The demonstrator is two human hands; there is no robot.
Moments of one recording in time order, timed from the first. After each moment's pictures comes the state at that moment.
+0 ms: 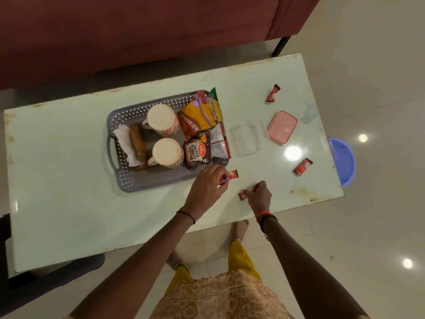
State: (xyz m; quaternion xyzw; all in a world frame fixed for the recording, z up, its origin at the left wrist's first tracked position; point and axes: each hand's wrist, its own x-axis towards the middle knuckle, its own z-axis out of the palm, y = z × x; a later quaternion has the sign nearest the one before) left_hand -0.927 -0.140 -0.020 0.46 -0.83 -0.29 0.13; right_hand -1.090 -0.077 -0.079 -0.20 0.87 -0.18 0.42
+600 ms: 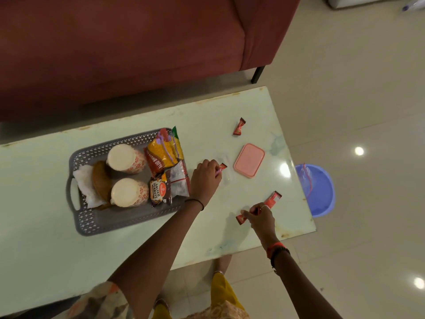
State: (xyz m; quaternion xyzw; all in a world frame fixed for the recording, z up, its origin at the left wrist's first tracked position) left_hand -1.071 -0.233 -0.040 0.59 -0.77 -0.25 0.05; right_hand -1.208 -0.094 -0.052 -0.17 0.83 -0.24 0.48
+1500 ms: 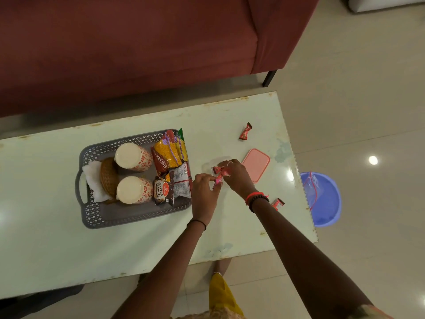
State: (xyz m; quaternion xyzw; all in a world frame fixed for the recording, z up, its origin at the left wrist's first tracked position) left_hand -1.071 -0.198 -0.018 0.70 -0.58 -0.39 0.17; right_hand -1.192 -0.236 -0.036 -0.57 0.70 -0.12 0.41
